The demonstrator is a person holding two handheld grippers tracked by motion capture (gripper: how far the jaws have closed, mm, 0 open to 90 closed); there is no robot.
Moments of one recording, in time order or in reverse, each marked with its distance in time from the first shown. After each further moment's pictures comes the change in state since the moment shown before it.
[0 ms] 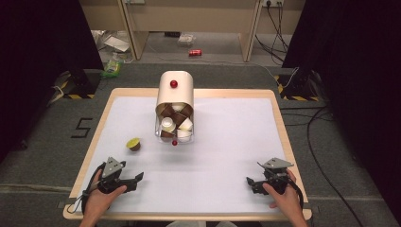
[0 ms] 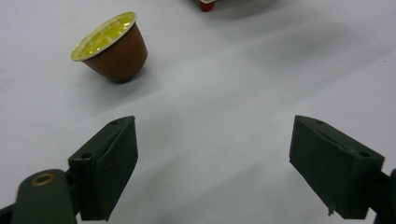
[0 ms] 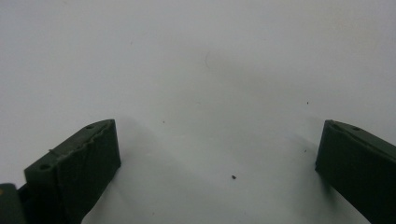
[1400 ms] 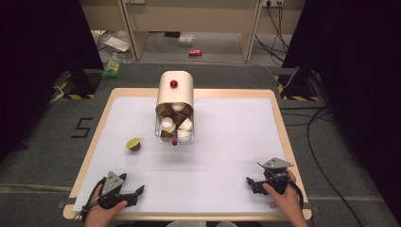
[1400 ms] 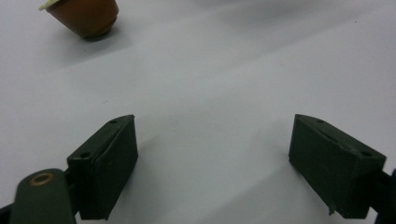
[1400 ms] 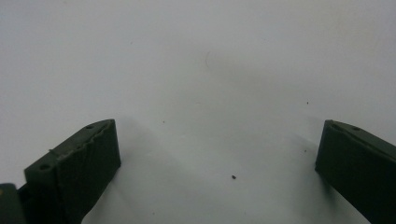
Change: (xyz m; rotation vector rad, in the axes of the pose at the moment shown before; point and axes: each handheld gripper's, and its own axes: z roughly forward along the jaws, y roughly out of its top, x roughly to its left) left arm -0.019 -0.034 -0.012 -0.012 -0.010 0.006; right arm 0.000 0.000 0.000 0.000 -0.001 -0.001
